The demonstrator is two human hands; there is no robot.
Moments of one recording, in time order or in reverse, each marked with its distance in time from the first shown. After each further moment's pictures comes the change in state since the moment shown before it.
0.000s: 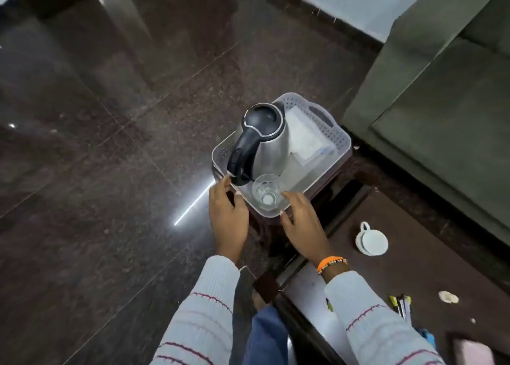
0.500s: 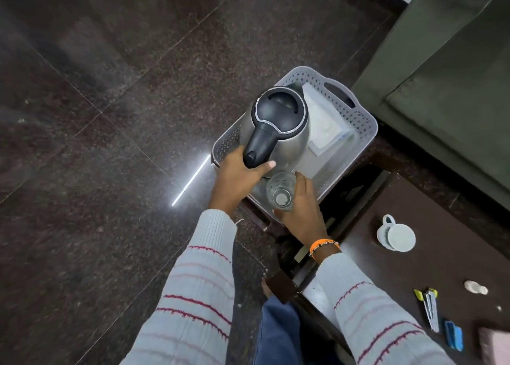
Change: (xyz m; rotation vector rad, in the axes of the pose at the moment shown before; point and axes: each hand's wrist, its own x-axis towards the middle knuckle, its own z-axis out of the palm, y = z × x) left_hand 0.134 -0.019 0.022 0.106 -0.438 -0.032; right_hand 0.075 0.021 0.063 -0.008 0.051 0.279
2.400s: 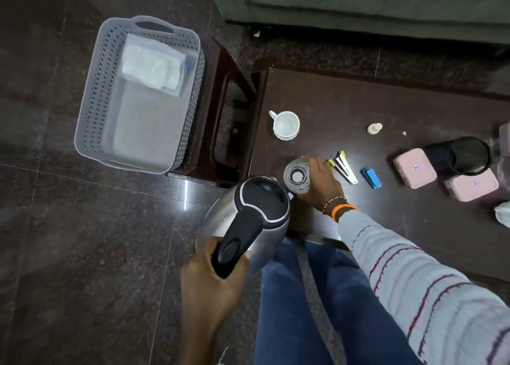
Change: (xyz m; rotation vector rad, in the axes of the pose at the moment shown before) left_hand -0.306 0.005 0.132 0.476 -0.170 0.040; right_hand -0.181 0.267 -0.078 -0.029 0.075 0.334
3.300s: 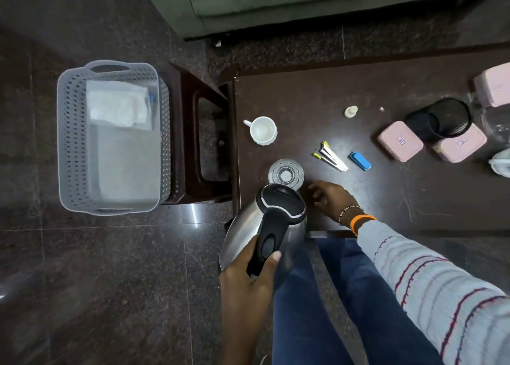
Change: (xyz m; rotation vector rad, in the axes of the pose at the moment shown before) left_hand 0.011 0.019 0.037 -0.091 -0.287 0.038; right_hand -0.036 0.053 0.013 0.176 -0.145 0.220
